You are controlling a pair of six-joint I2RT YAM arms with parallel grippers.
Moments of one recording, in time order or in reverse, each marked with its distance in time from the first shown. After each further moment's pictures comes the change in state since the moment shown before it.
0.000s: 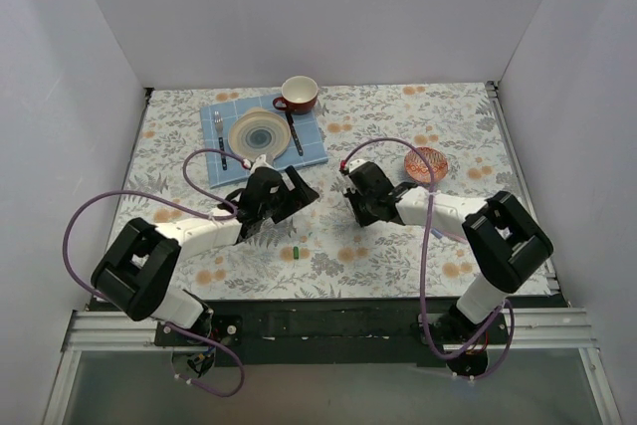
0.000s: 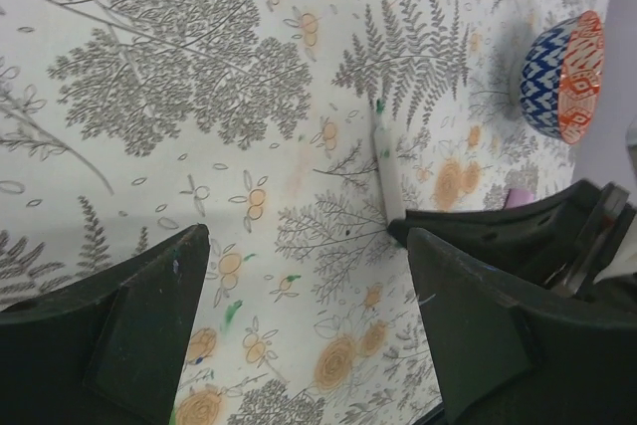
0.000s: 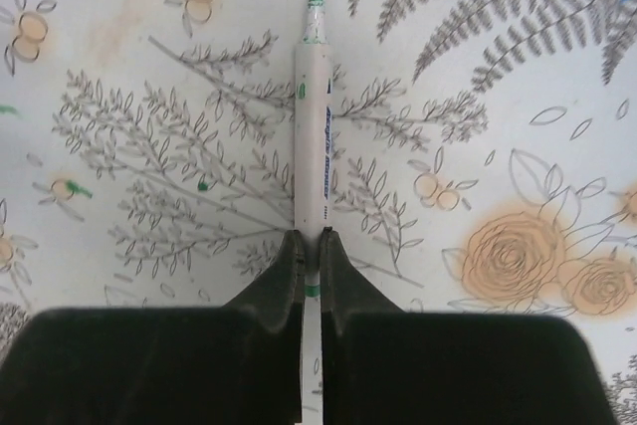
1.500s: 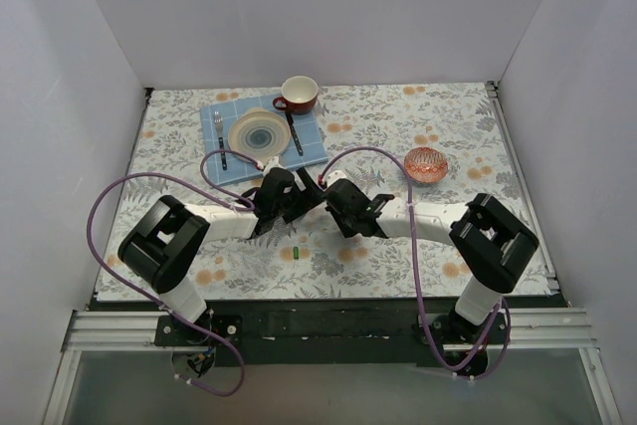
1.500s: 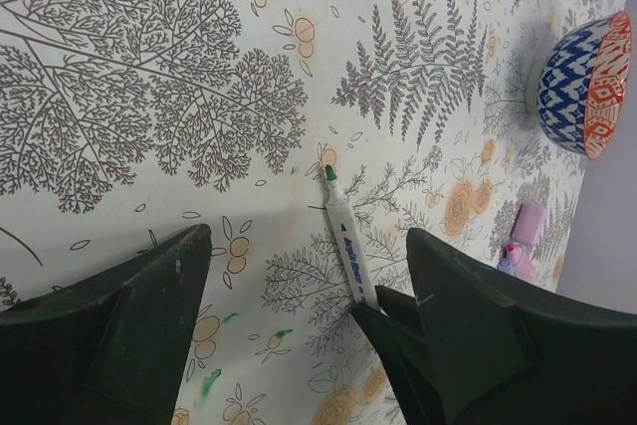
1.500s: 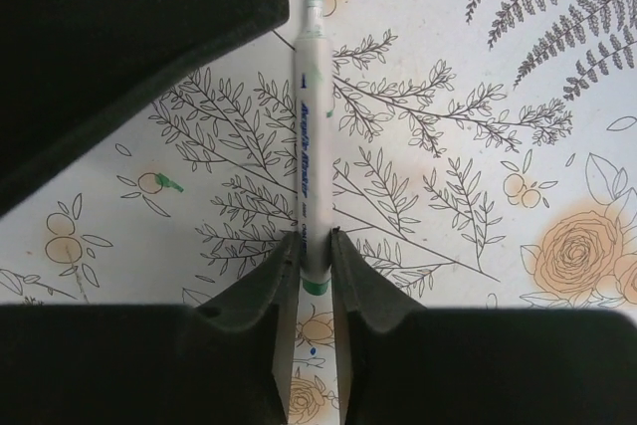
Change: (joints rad) left arm -0.034 0.213 0.051 0.163 0.003 -0.028; right arm 0.193 0.025 0.018 -0.028 0.167 0.059
